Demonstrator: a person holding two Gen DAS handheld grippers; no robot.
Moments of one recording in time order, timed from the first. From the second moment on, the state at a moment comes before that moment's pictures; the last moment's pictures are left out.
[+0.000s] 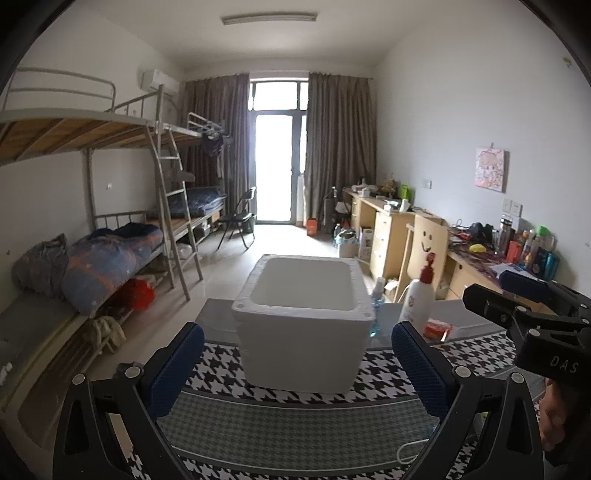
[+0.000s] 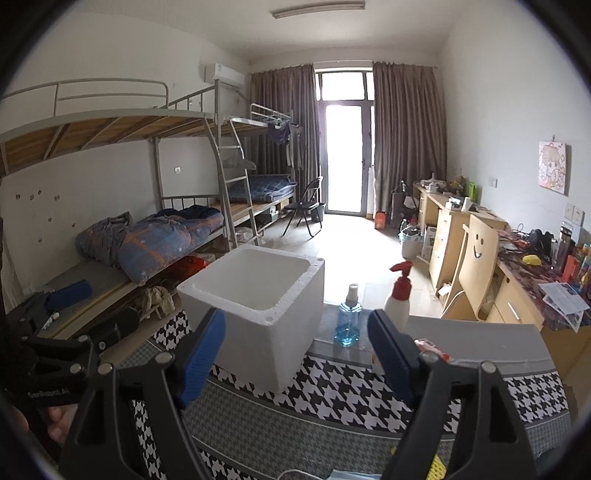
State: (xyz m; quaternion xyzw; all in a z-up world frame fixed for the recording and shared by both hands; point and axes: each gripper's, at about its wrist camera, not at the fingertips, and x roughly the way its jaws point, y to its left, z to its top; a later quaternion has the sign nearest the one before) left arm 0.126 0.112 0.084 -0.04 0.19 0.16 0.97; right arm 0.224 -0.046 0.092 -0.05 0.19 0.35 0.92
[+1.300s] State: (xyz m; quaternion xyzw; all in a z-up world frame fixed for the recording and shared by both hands) left arm 0.095 0.034 0.068 -0.01 0.15 0.06 0.99; right arm 0.174 -0.144 0.068 -0.01 0.15 0.28 0.95
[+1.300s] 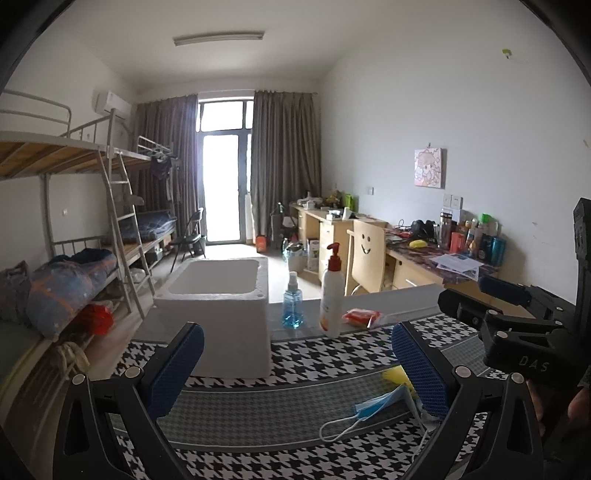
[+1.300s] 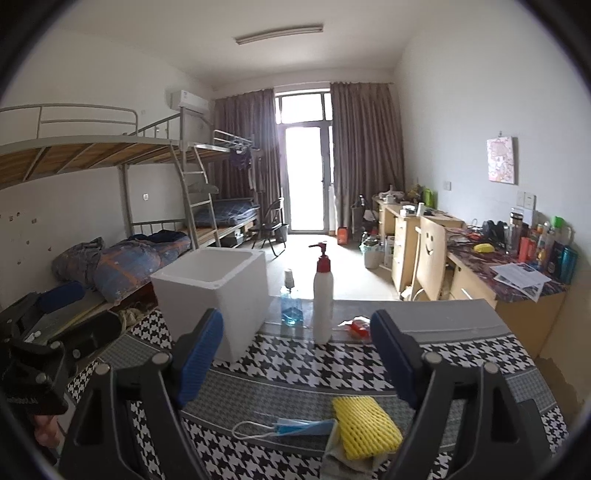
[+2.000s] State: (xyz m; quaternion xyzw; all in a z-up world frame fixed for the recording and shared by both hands) left arm 0.095 0.002 0.038 0.00 0.16 0.01 0.99; right arm 0.160 -0.184 0.045 -0.01 0.15 0.23 0.96
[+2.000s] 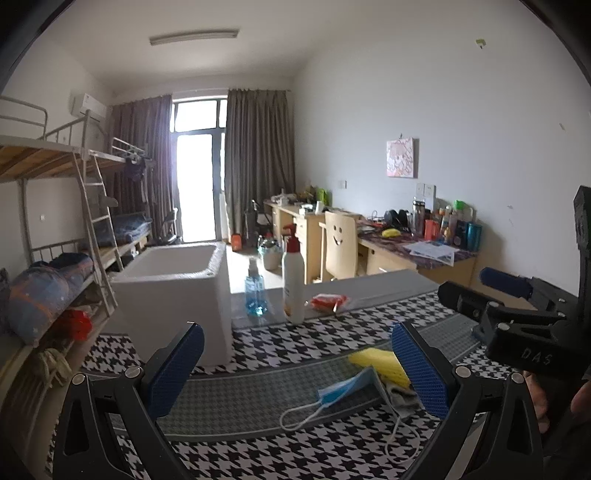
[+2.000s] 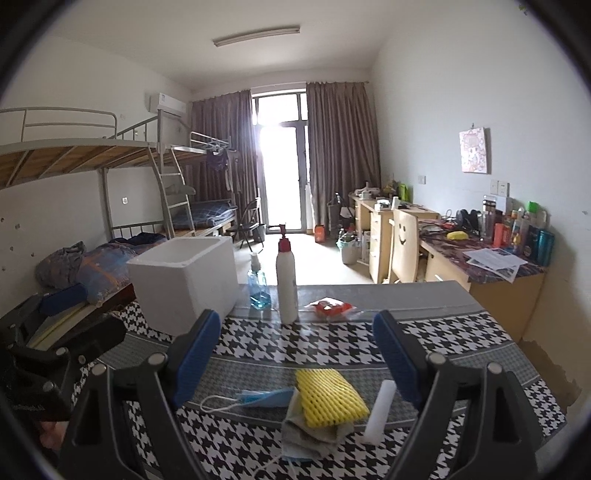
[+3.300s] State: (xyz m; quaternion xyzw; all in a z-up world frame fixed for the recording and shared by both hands) left arm 0.134 -0.027 -0.018 0.00 0.23 -0.04 0.97; right arm 0.171 -0.231 -0.008 0.02 0.20 0.16 0.97
